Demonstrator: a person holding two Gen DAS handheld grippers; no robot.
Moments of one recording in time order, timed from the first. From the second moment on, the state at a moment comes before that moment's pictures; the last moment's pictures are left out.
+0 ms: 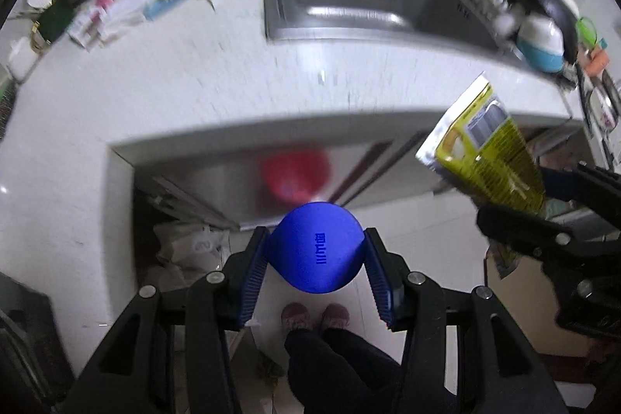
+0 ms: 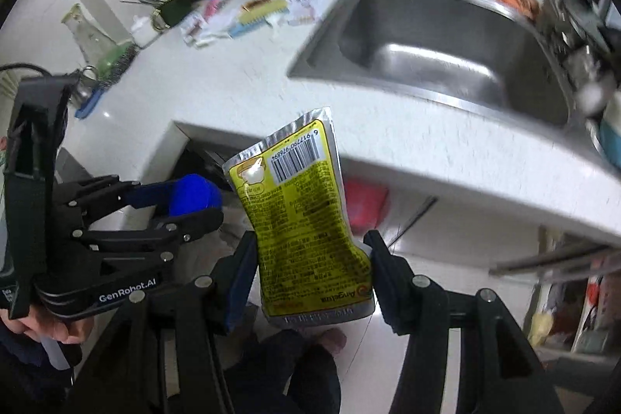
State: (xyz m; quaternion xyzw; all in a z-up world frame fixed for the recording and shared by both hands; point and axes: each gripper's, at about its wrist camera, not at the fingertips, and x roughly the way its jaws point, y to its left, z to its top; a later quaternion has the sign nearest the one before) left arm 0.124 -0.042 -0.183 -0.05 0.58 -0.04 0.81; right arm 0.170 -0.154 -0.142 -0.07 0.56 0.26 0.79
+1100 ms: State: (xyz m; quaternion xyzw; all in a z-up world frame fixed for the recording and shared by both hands) left arm 0.150 -0.103 -0.524 0.00 0.64 -0.10 0.76; right arm 0.206 -0.192 -0.498 0.00 0.62 0.20 0.76
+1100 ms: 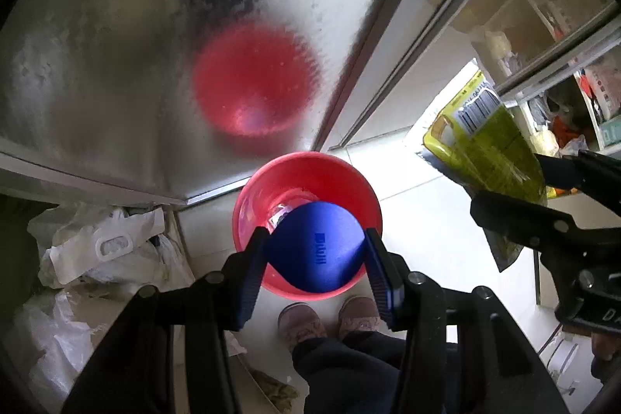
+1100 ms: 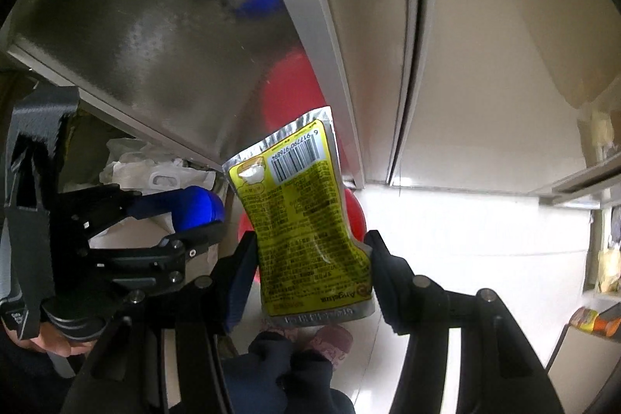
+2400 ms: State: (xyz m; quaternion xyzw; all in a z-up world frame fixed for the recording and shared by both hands) left arm 0.120 -0.018 -0.537 0.00 0.64 -0.02 0.76; right arm 0.200 -0.129 -0.545 -0.06 0.64 0.23 0.74
